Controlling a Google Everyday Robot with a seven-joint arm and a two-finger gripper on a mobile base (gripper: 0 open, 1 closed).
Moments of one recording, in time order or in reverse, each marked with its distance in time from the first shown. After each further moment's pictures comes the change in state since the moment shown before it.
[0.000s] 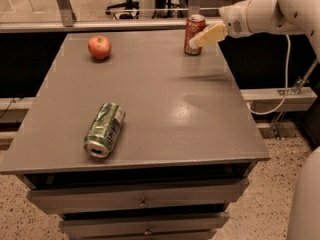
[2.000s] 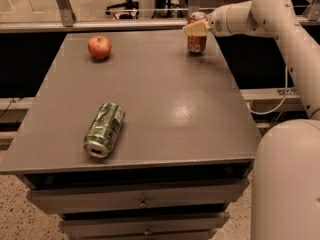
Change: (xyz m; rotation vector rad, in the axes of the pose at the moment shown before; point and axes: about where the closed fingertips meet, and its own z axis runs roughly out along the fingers) arm 0.005 -0.046 0.064 0.096 -0.035 0.151
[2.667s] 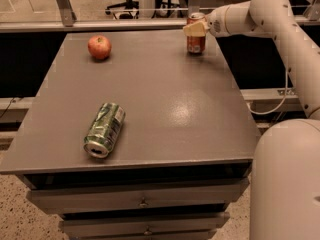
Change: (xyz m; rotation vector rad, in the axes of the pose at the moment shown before) arm 0.002 0.003 0.005 -0.007 0.003 0.001
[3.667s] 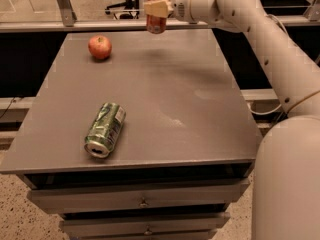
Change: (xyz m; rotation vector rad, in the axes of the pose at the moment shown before) arm -0.110 0.096 0.037 -0.109 -0.255 -0.019
